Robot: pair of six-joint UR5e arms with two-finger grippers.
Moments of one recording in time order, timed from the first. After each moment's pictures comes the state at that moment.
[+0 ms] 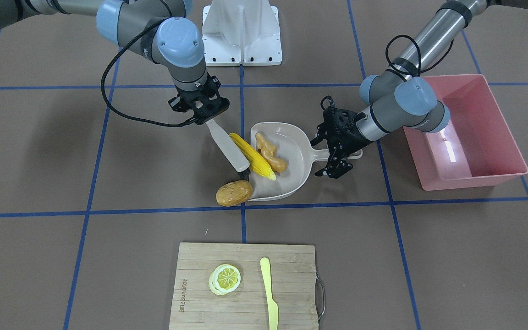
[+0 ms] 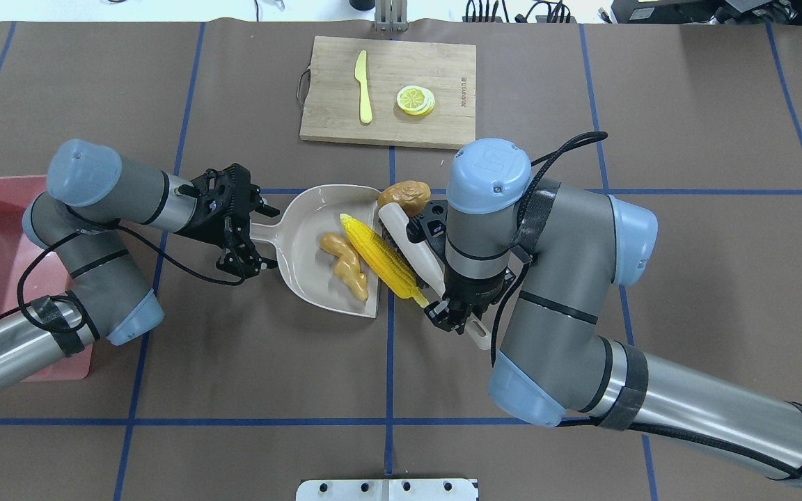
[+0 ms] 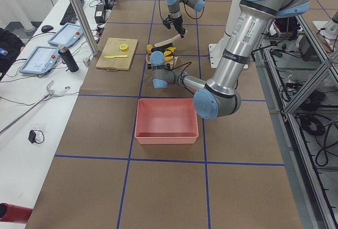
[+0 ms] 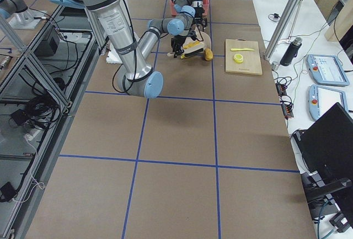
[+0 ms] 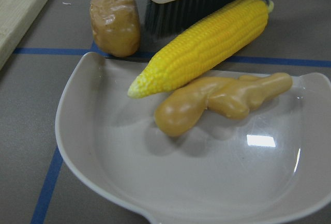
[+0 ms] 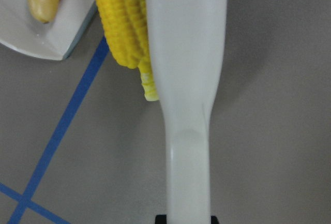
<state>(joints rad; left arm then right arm) -0.70 -2.02 -1.33 -2.71 -2.18 0.10 0.51 -0.92 1.76 -1.86 2.13 0.57</state>
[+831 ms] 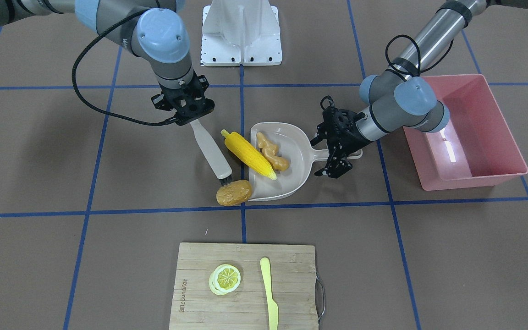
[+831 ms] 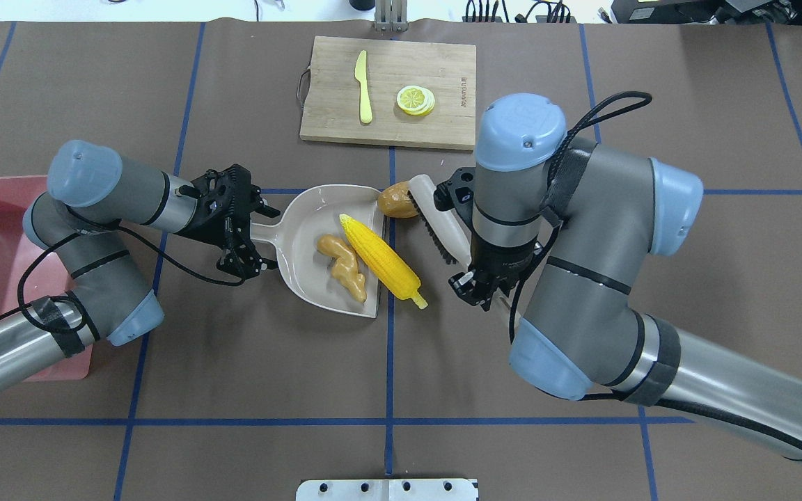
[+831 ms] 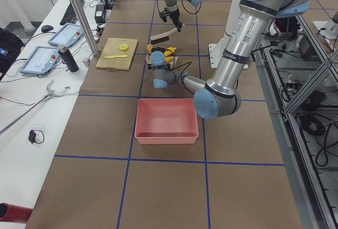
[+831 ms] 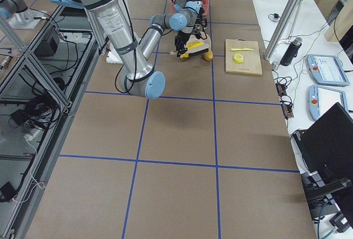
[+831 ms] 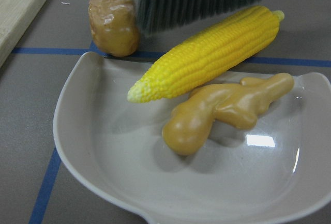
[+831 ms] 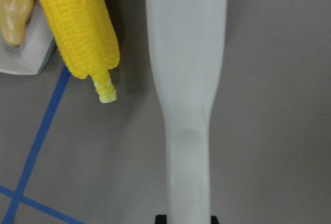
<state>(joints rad) -0.70 -2.02 -1.33 -2.71 -2.18 0.10 0.60 -0.93 1.85 -2.03 2.15 0.57</state>
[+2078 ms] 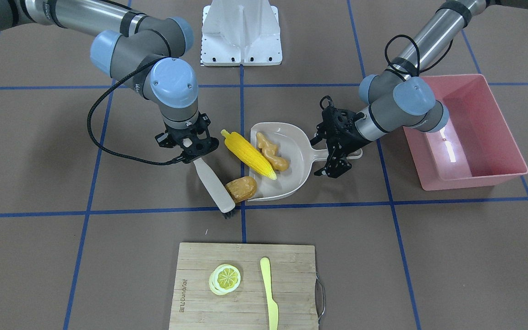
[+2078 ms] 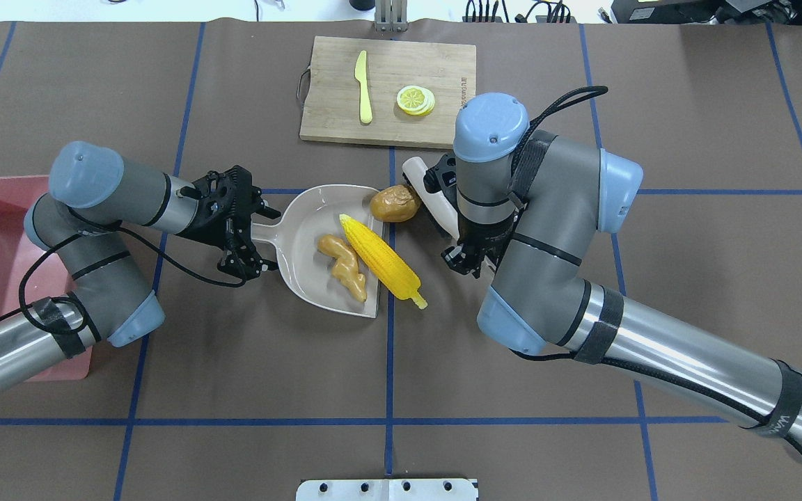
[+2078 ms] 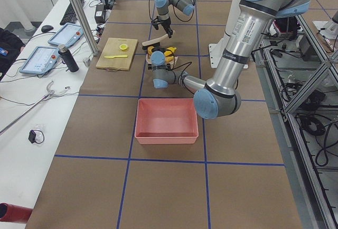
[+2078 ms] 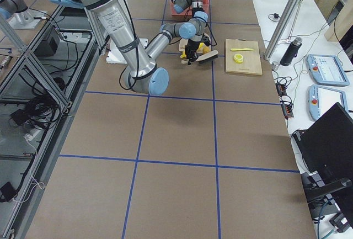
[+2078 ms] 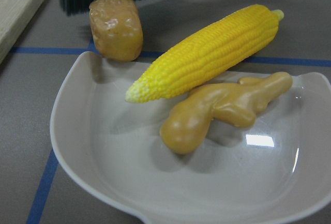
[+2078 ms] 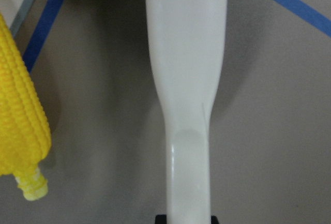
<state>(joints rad) -0.70 -2.03 -1.33 -2.71 -2.18 0.10 0.60 -0.86 1.58 -1.81 2.07 0.51</state>
